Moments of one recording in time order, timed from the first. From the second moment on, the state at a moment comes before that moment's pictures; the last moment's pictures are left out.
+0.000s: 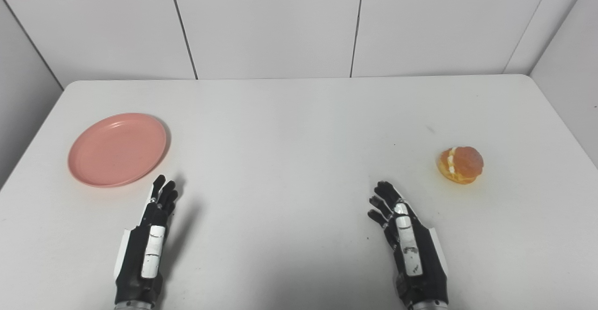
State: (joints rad) left arm 0.20 -0.09 0.03 -0.22 0.13 -0.08 -0.07; right arm 0.21 0.02 -0.03 -0.35 0.18 0.15 0.08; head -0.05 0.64
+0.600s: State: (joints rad) left arm 0.20 -0.09 0.02 -0.23 0.13 -0.07 -0.06; right arm 0.21 0.02 -0.03 -0.35 0.18 0.15 0.08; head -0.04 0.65
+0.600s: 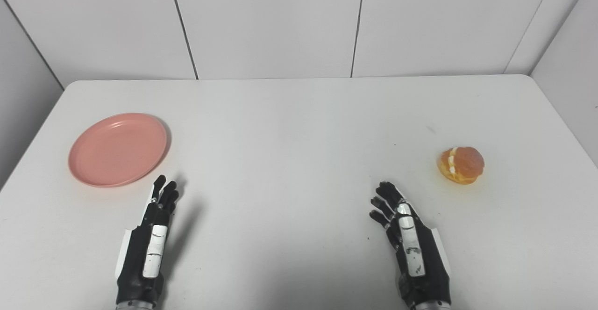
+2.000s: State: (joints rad) left arm 0.20 -0.09 -0.02 -0.22 0.18 -0.07 -0.01; right arm 0.20 -0.03 -0.06 -0.31 0.20 0.12 0.13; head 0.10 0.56
